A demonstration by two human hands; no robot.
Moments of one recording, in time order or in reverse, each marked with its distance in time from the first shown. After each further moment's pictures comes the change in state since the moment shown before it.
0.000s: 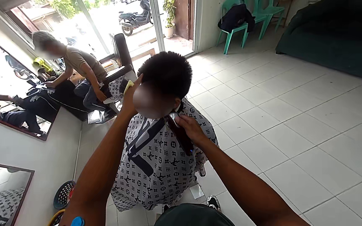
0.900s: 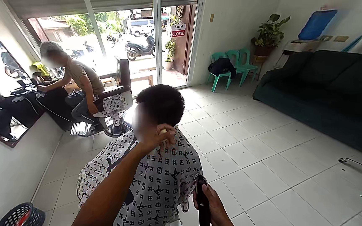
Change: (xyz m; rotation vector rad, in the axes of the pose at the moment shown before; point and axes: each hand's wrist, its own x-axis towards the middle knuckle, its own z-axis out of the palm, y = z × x) left_hand -0.037 0.053 0.059 -0.934 -0.542 -0.074; right_hand -0.130 0.093 -0.058 0.501 0.234 0.153
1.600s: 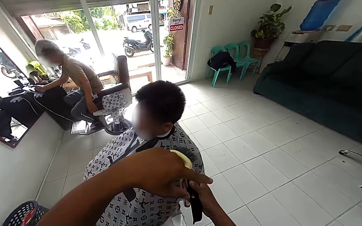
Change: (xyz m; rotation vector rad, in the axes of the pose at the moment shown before) left_hand -0.065 0.096 0.048 1.121 -0.697 0.430; right_hand 0.010 -0.001 0.035 -0.054 -0.094 0.078
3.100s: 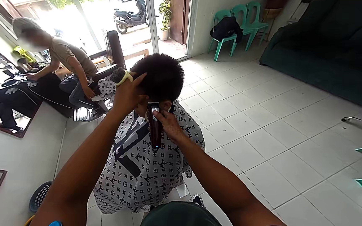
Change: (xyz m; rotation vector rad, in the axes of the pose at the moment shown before) left_hand -0.027 -0.154 0.000 0.210 0.677 -0.863; right_hand 0.118 -0.080 0.127 -0.334 -0.084 -0.163
